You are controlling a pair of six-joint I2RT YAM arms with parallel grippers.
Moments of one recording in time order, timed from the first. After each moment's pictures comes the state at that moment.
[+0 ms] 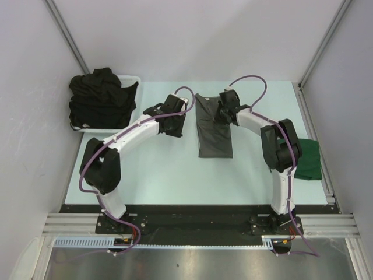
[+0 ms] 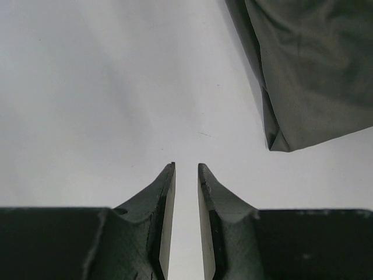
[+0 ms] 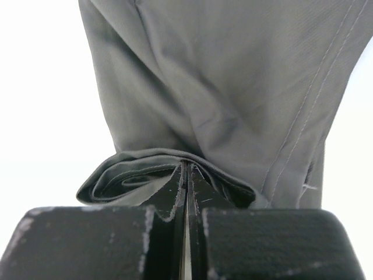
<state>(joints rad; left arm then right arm) -0.57 1.76 1.42 -0.65 -0.07 -0.25 0.39 2.08 1.51 -0.22 0.02 0.61</state>
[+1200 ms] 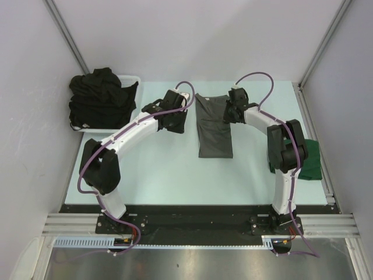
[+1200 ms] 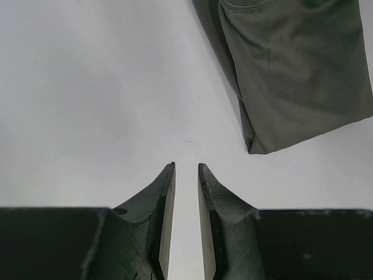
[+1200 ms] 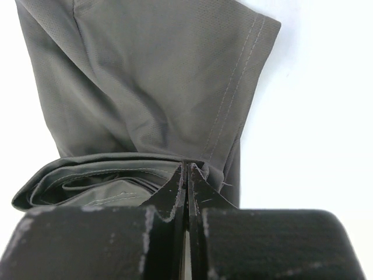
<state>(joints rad) -0.57 1.75 1.48 -0.66 -0.03 -0.24 0.32 2.04 1.49 -0.28 0.05 0.45</state>
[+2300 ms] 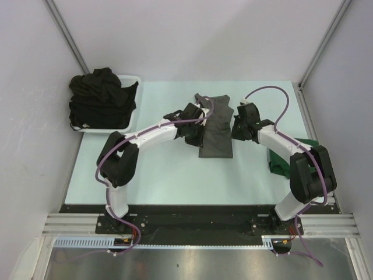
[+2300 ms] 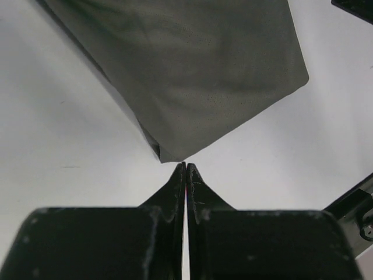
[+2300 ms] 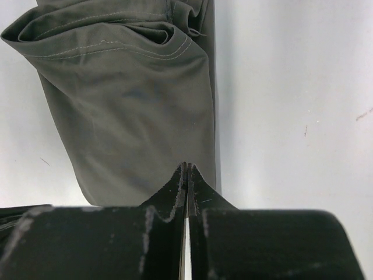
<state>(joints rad) -0.69 1.90 1.46 -0.53 0.18 -0.34 0.36 1.61 1.09 -0.35 0.05 0.50</state>
